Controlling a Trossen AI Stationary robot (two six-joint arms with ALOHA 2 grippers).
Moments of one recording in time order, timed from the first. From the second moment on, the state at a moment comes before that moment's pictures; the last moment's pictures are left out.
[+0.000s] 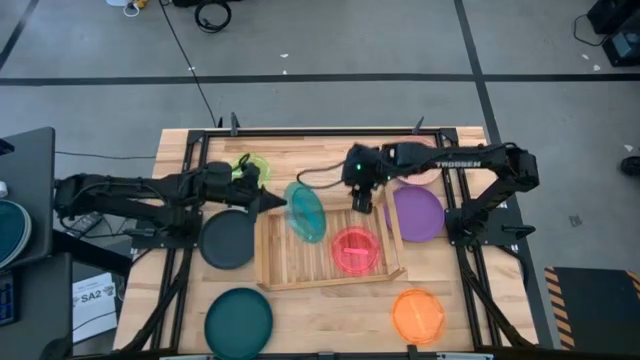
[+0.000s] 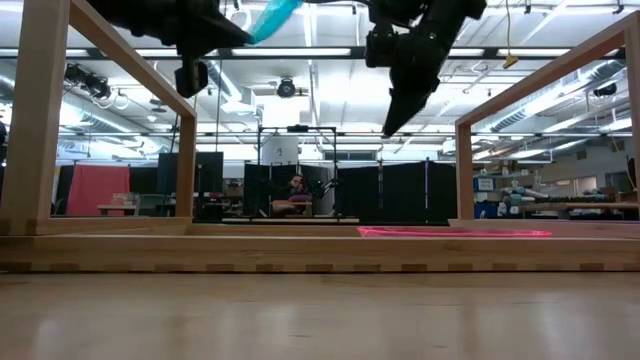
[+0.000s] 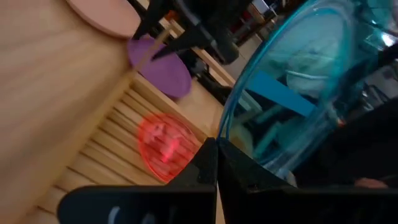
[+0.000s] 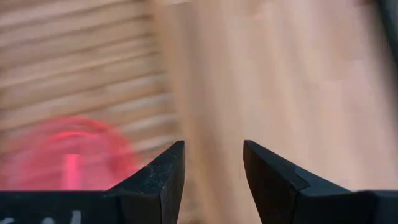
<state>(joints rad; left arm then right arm) 0.12 0.95 0.62 0.08 0.14 -0.74 -0.21 1.55 1.29 -0.79 0.04 -0.03</state>
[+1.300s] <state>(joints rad) 0.51 0.96 0.62 0.08 -0.30 -0.47 -0.32 1.55 1.59 -0.45 0.12 0.19</state>
